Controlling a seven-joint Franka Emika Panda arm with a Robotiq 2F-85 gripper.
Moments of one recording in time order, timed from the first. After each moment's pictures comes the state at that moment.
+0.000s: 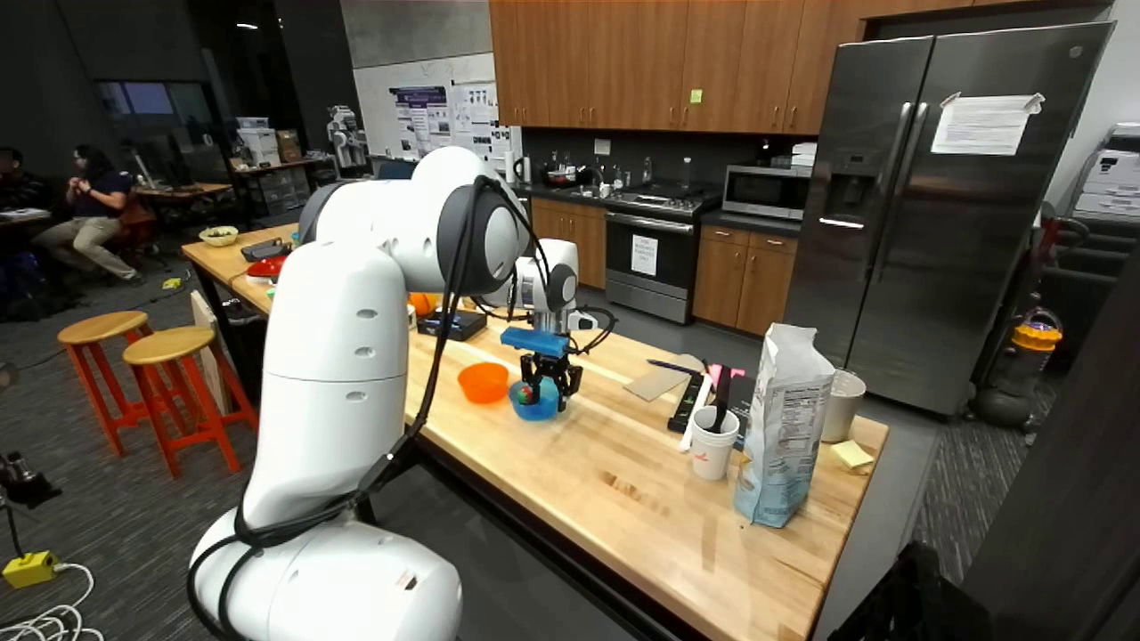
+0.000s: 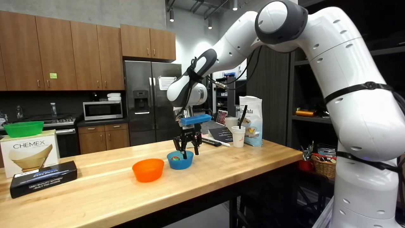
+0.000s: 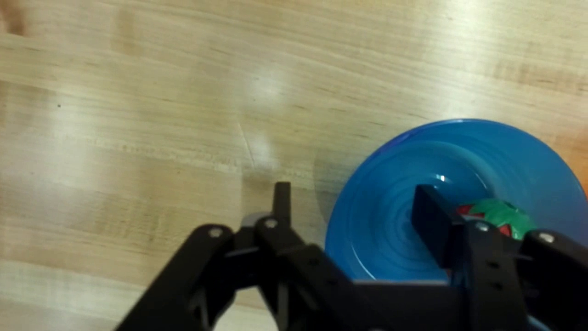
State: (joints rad) arm 0.12 0.38 0.06 -1.86 0.01 2.04 0.22
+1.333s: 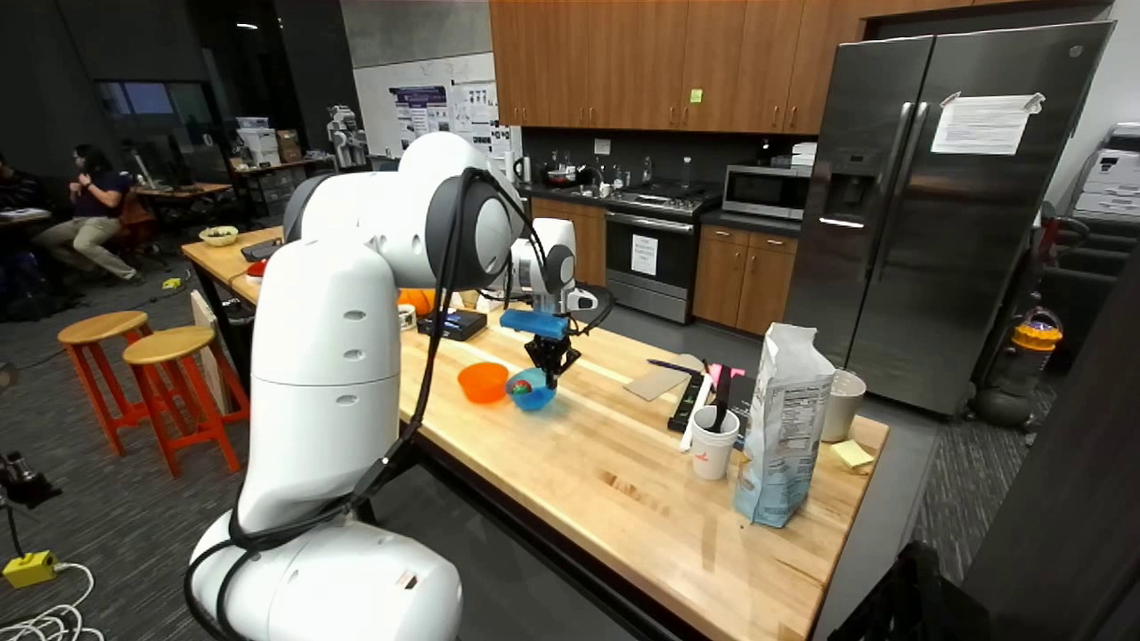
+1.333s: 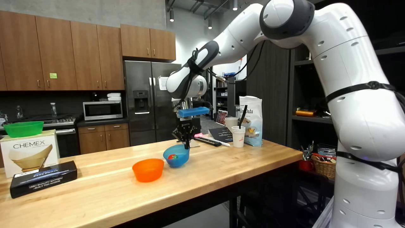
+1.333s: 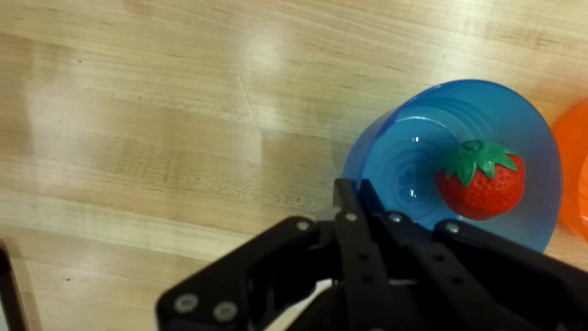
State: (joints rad) arm 0.13 0.33 0.06 -1.84 -0.01 2.06 0.24
